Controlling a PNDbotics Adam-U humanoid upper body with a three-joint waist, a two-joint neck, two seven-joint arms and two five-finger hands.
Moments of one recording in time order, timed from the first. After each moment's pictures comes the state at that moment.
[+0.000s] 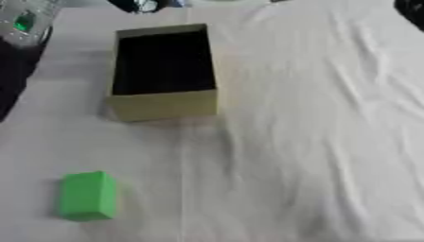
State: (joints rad) left arm -1.09 0.45 -0.31 -1.39 -0.93 0.08 -0.51; right arm -0.62 -0.45 0.06 -1.98 0.37 -0.15 -0.03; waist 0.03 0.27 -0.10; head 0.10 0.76
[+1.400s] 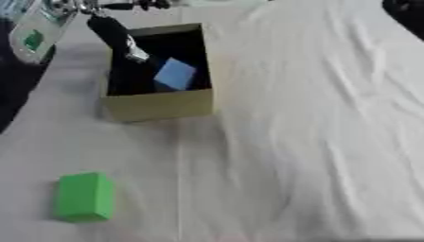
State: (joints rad) left arm -1.06 0.46 -0.33 -1.30 -0.90 -0.12 -0.76; right arm -0.61 -0.44 0.06 -1.98 0.37 -0.15 -0.04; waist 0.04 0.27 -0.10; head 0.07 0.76
